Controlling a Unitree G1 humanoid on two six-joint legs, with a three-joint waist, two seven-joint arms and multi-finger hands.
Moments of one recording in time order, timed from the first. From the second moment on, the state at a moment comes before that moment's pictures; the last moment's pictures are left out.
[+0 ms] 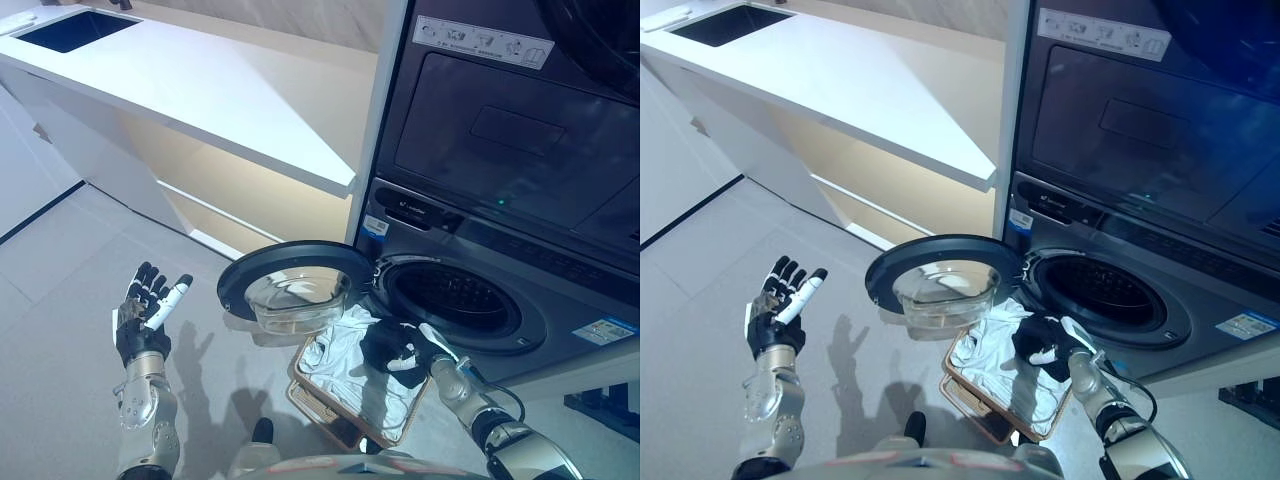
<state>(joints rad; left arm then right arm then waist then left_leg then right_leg) 0.14 0.21 0.19 0.38 -0.52 -0.41 0.09 -0.29 -0.31 0.33 1.19 -0.36 -0.17 -0.15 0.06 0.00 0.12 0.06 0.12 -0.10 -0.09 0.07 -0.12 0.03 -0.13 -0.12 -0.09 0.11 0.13</state>
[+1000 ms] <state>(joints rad) 0.05 0.25 0.13 0.32 -0.55 -0.41 0.10 -0.67 -0.44 0.37 1.30 -0.38 -0.12 -0.22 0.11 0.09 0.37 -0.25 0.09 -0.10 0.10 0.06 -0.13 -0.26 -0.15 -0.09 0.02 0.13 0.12</state>
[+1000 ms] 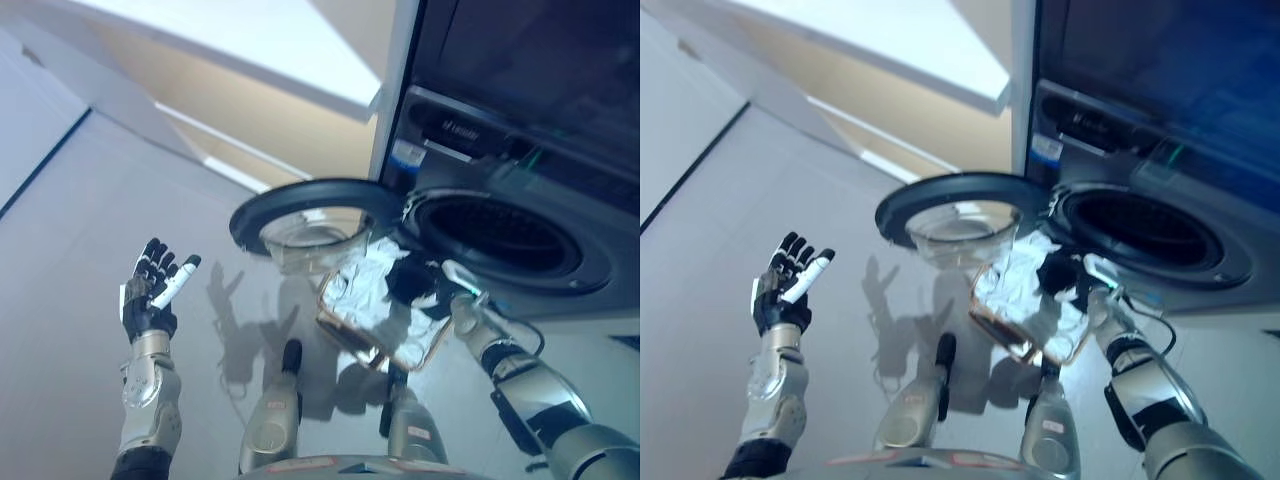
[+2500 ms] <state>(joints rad) -0.04 0.39 0.03 -0.06 -0.59 -0.47 0.24 -1.20 -0.78 0.47 1.34 -0.22 -0.11 -0.42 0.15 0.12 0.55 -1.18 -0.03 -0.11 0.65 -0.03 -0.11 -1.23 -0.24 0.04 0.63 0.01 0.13</state>
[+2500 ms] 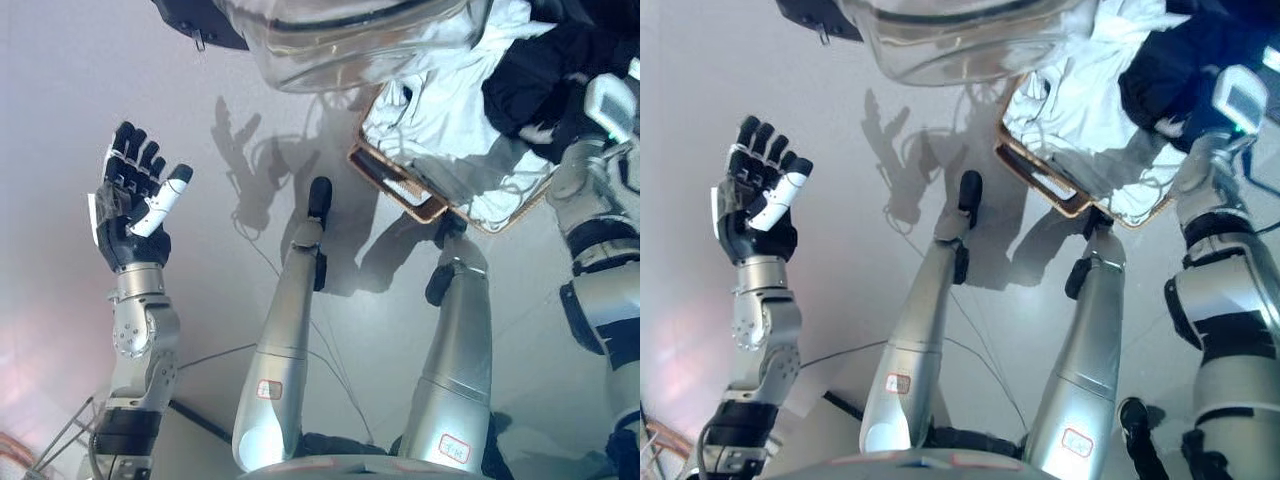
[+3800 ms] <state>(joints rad) -0.17 0.35 0.03 0.21 -0.63 -0.52 0.33 -0.88 -0.33 -0.12 0.91 1.24 -0.49 -0.16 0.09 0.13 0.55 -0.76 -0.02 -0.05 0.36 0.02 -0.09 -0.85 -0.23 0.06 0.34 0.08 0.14</state>
